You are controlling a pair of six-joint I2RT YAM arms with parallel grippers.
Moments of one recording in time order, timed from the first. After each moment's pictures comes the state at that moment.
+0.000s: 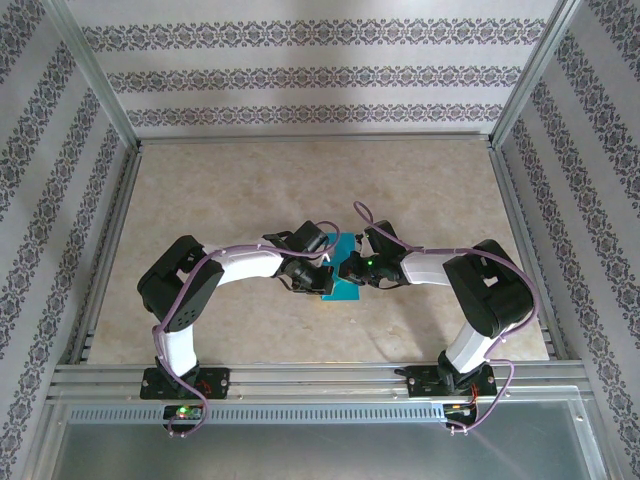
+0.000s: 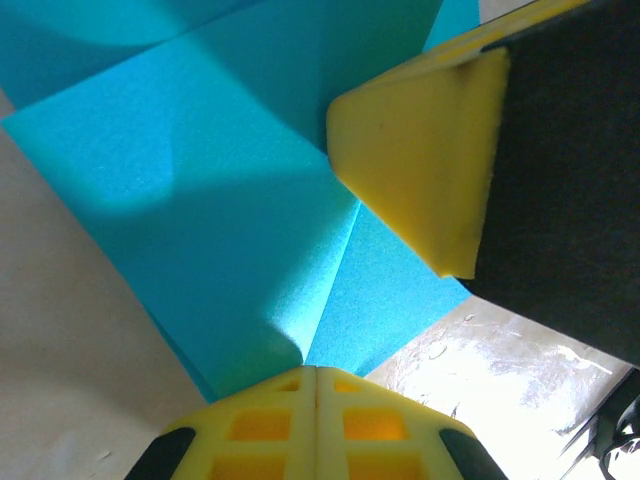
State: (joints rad) left arm -0.74 1.85 1.07 -0.39 0.44 -0.60; right arm 0.49 1.69 0.67 0.04 -0.52 0.80
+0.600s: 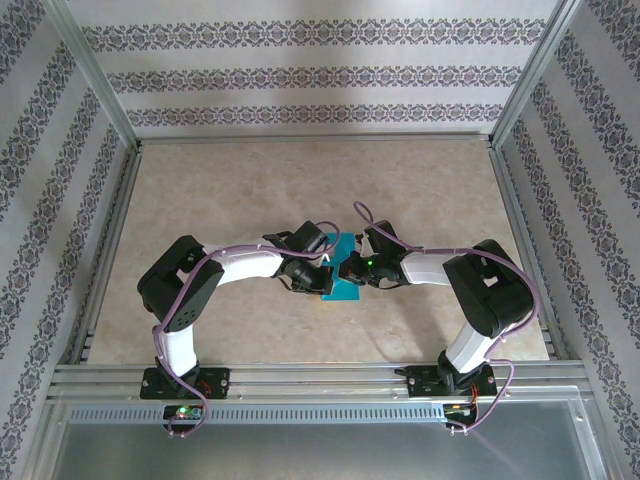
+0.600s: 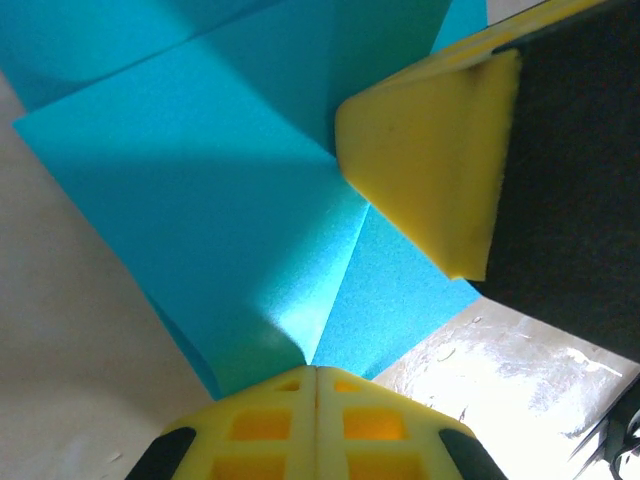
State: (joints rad) left arm -0.74 1.85 1.07 -0.39 0.43 -0.59; right arm 0.49 1.69 0.67 0.04 -0.52 0.80
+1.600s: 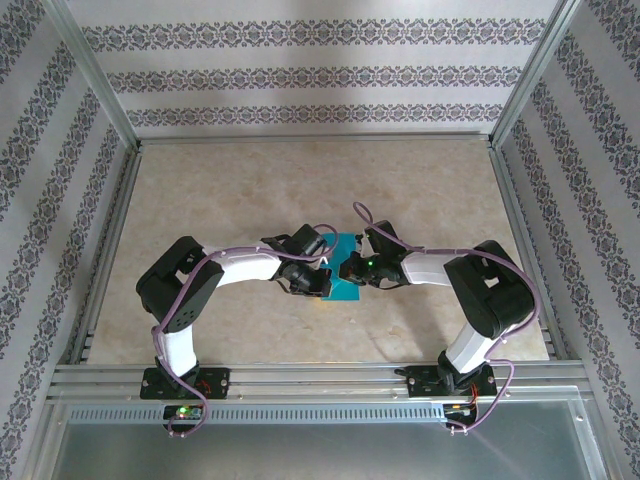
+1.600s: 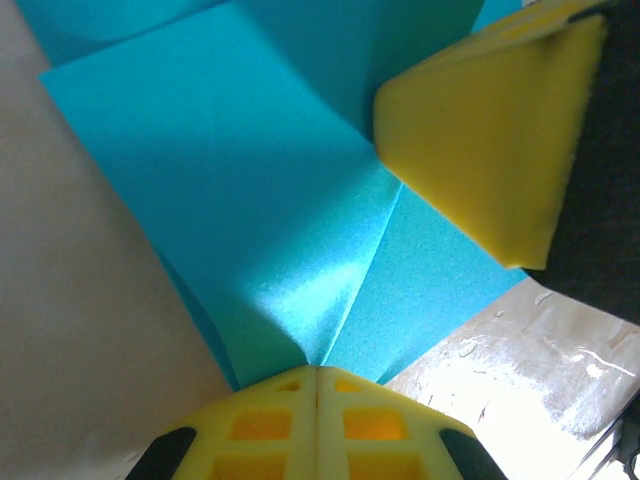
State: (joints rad) left arm -0.74 1.84 1.03 -0.35 0.43 -0.59; right arm 0.49 1.67 0.67 0.02 -0.52 0.77
